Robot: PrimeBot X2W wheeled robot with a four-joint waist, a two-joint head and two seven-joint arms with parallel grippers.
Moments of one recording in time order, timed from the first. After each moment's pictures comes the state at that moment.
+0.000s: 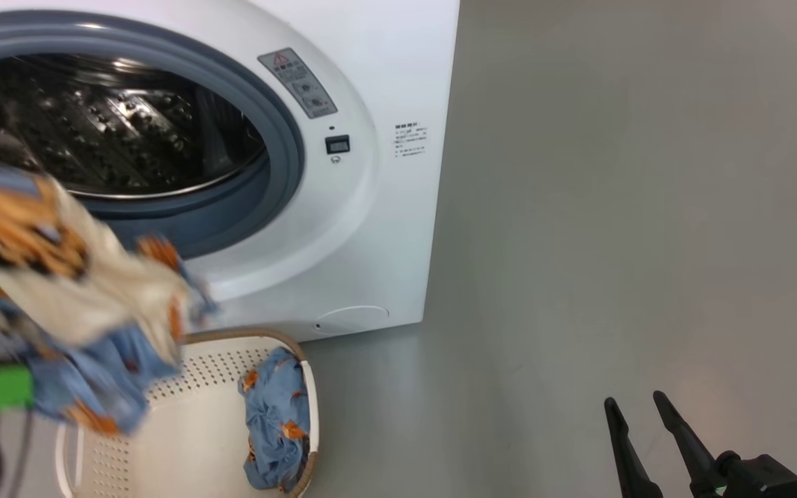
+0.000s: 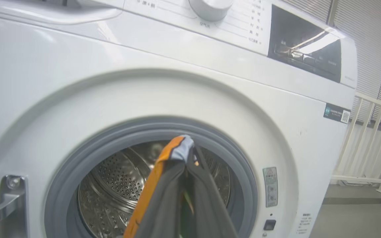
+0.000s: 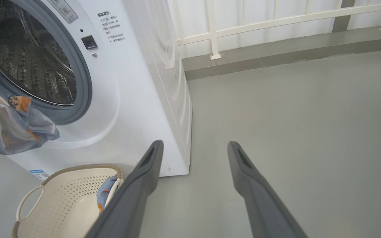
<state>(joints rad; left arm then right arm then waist) -0.18 0.32 0.09 -0.14 -0.63 -0.13 -0.26 0.14 -0.05 0.03 0.05 0.25 0.12 -0.25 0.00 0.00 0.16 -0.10</state>
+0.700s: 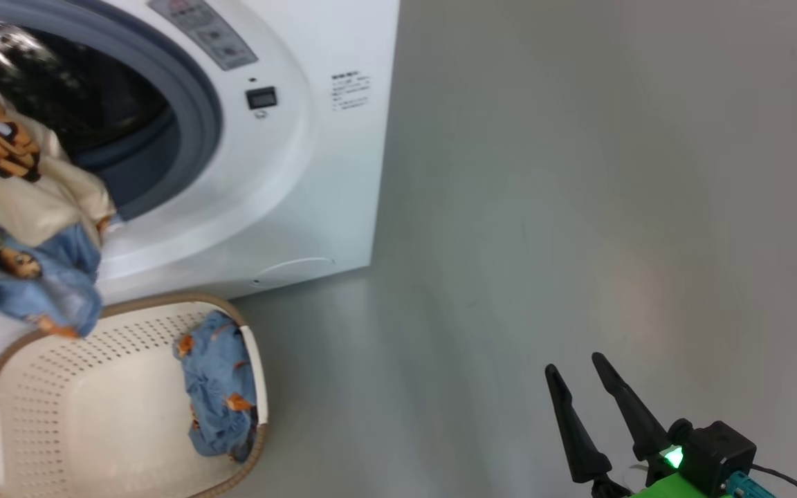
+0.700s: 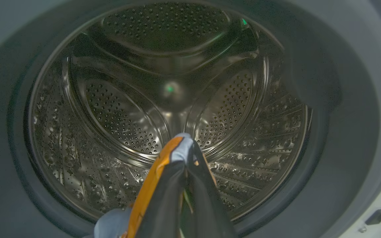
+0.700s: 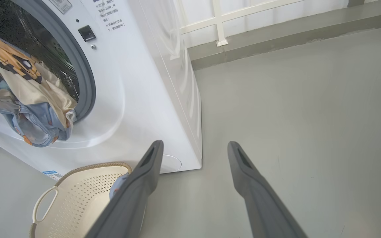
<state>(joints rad) -0.69 0.42 -0.06 0.48 -0.62 -0.13 -0.26 0.06 -0.05 0.17 0.01 0.31 0.12 -0.25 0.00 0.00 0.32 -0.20</state>
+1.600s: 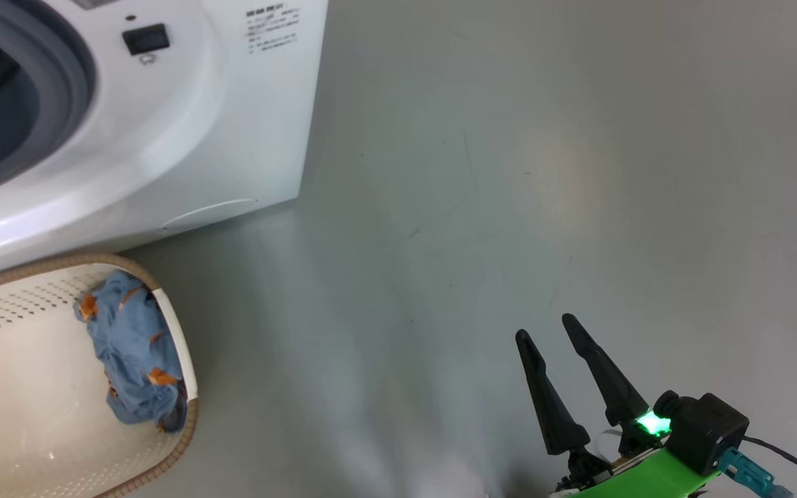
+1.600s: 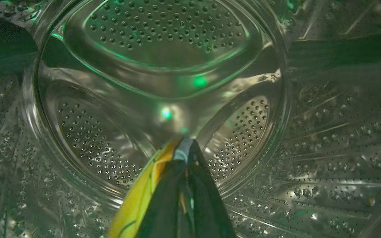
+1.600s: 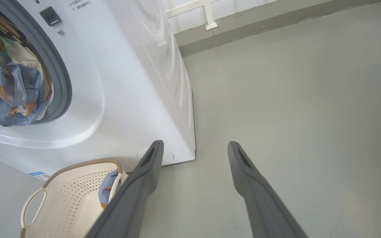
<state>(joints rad) -1.12 0.63 -0.17 0.62 -0.77 -0.13 -0.26 -0.01 -0.04 0.25 -0.06 0.37 0.12 -0.25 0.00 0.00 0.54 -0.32</state>
